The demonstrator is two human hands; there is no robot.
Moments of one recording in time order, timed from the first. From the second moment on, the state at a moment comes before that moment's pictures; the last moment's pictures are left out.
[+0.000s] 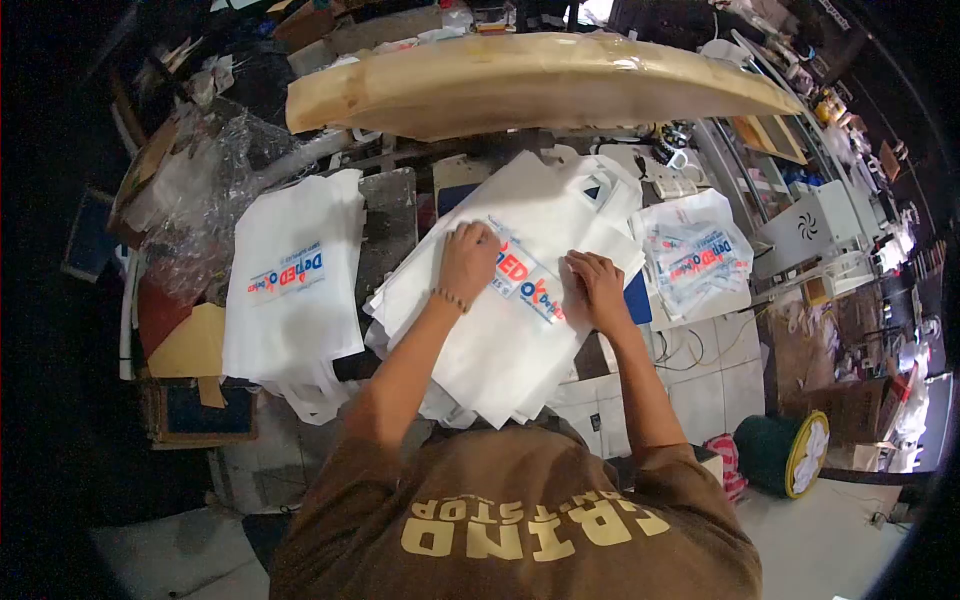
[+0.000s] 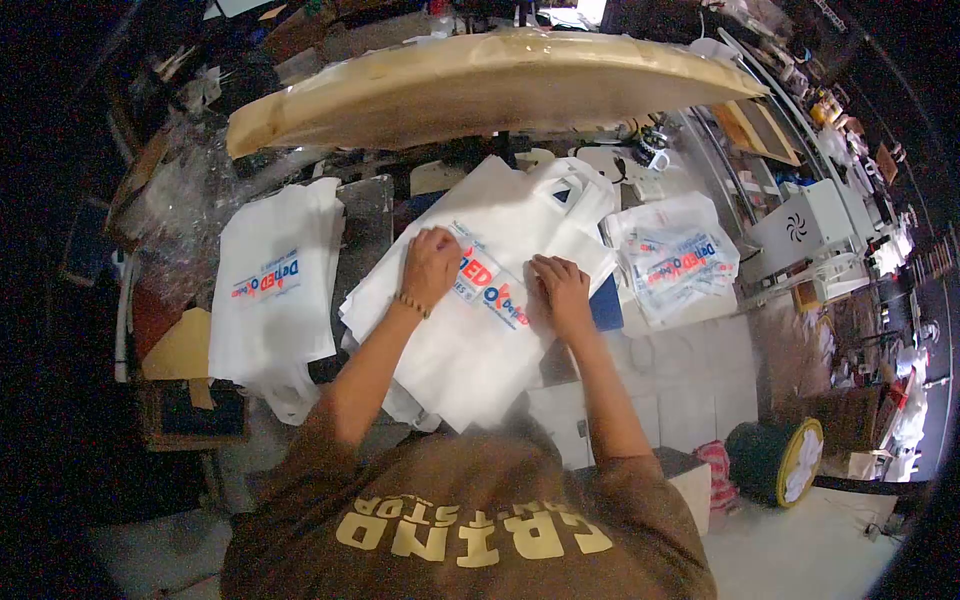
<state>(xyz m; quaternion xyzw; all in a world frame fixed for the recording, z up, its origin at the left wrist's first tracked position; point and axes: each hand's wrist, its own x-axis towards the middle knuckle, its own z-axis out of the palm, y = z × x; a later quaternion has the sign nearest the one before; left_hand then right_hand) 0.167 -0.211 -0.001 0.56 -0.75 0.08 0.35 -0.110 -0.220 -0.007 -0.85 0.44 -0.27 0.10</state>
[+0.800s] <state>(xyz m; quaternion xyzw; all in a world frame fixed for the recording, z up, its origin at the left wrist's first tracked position) 0.287 0.177 0.027 0.68 -0.46 -0.58 0.01 0.075 -0.352 0.040 -0.96 0.17 0.00 0.22</state>
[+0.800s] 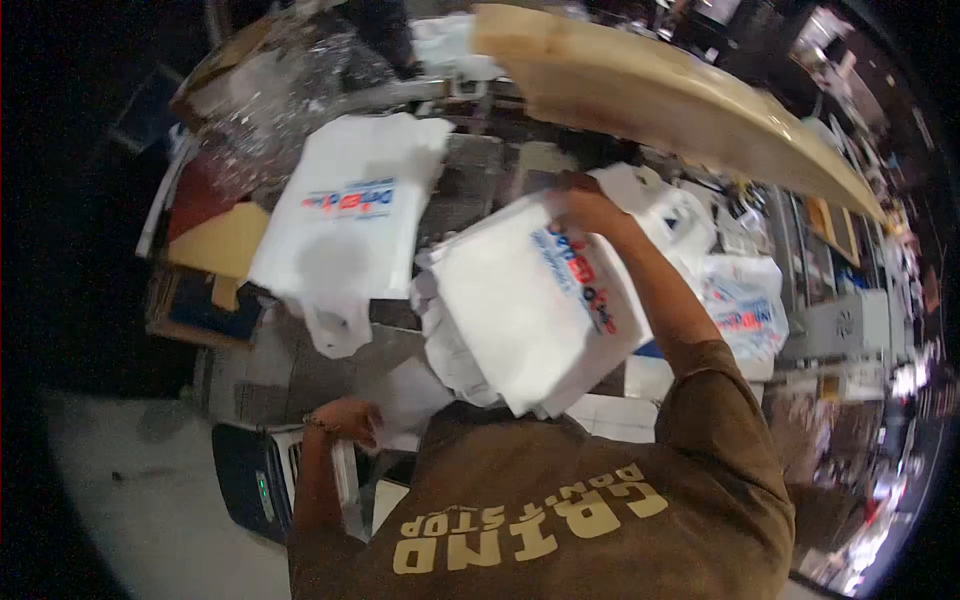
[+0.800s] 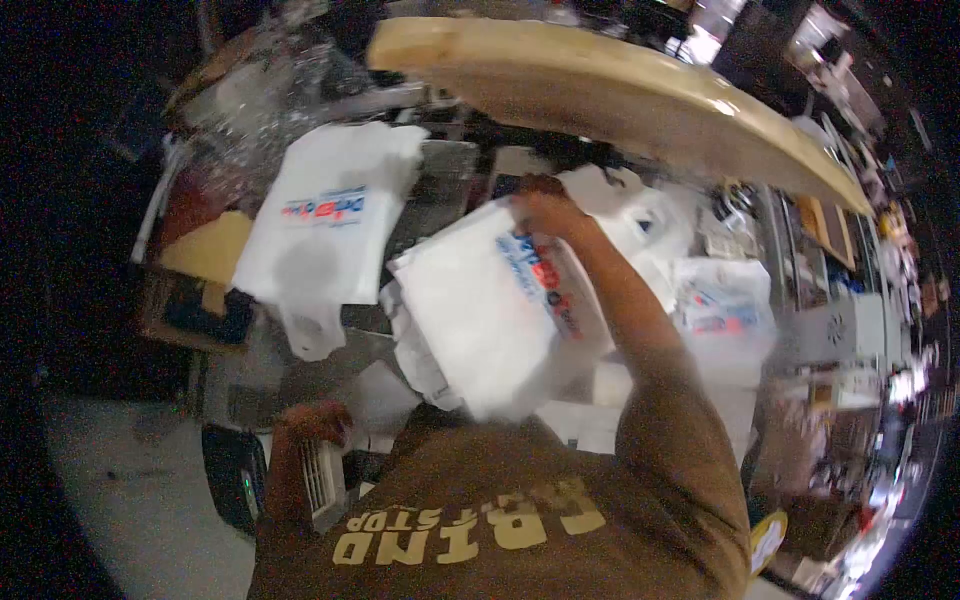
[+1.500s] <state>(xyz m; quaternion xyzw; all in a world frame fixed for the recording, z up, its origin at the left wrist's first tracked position) 0.233 0.117 -0.034 0.50 -0.23 -0.55 0.63 0.076 -0.158 0.268 -0.94 0.06 -0.31 0.11</state>
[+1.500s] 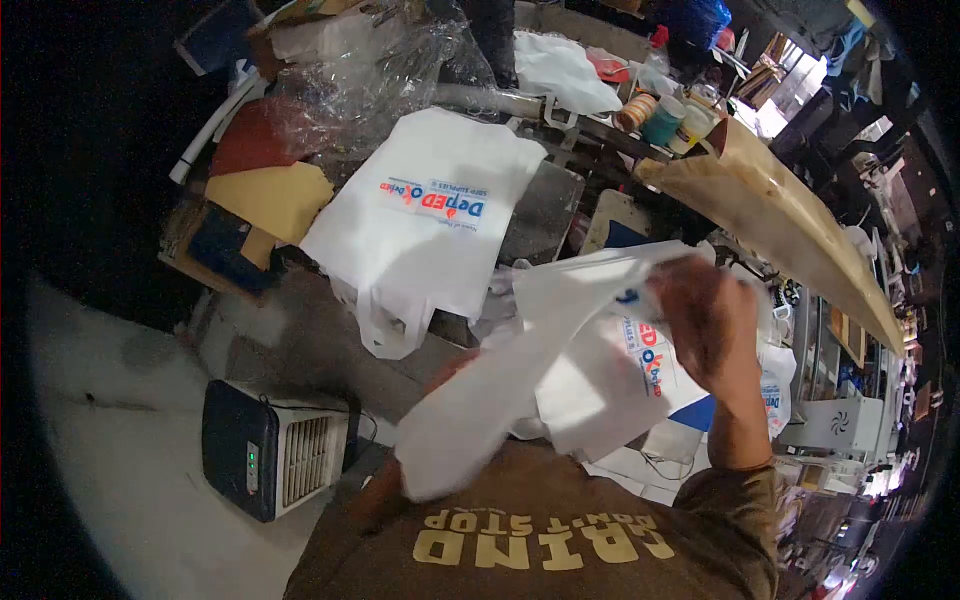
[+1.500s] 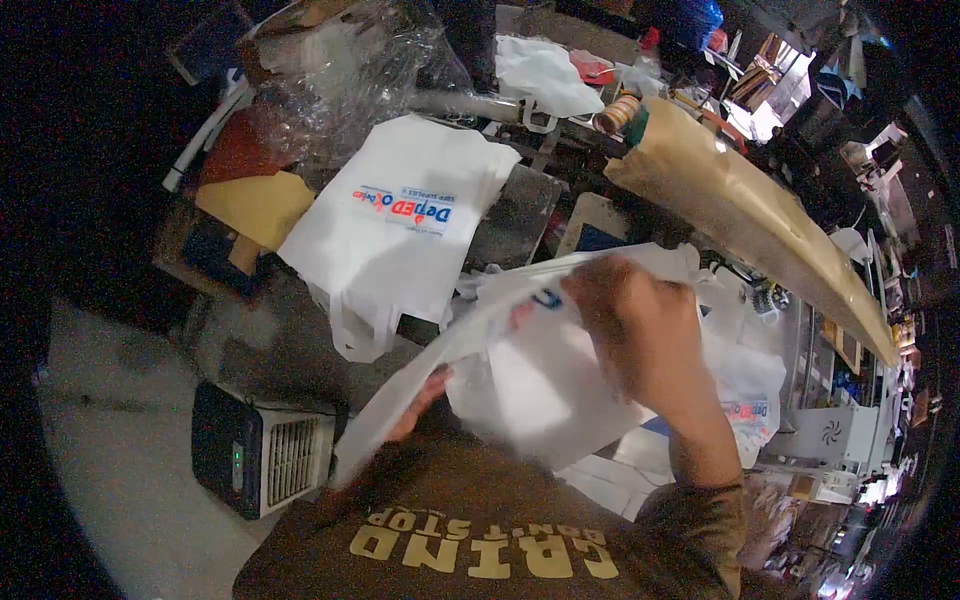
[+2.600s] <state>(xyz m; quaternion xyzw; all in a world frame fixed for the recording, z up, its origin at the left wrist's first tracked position) 0.458 -0.107 0.017 0.71 -0.53 -0.11 0.44 0.105 -0.246 0.016 -0.87 0.29 -0.34 0.21</state>
